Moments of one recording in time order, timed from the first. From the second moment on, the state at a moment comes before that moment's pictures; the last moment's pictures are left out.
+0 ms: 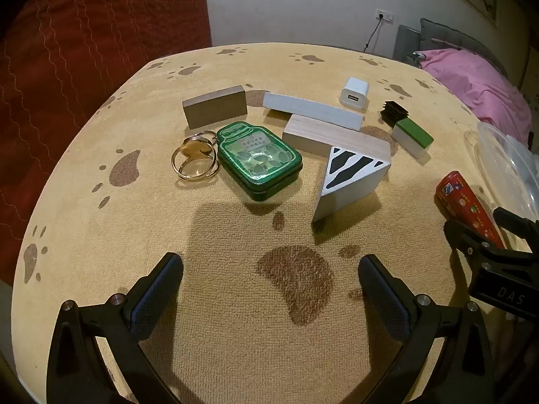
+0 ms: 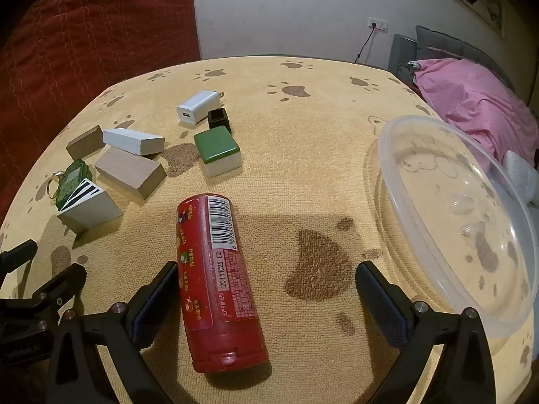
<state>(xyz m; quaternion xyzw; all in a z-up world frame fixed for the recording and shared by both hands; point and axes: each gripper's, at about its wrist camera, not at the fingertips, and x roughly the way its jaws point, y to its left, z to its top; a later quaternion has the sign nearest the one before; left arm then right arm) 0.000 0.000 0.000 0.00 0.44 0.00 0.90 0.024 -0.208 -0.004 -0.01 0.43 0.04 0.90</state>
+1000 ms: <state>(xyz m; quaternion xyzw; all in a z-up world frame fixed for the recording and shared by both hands) 0.000 0.000 0.000 -0.01 0.44 0.00 0.90 0.020 -0.198 0.005 -0.01 0.43 0.12 0.90</state>
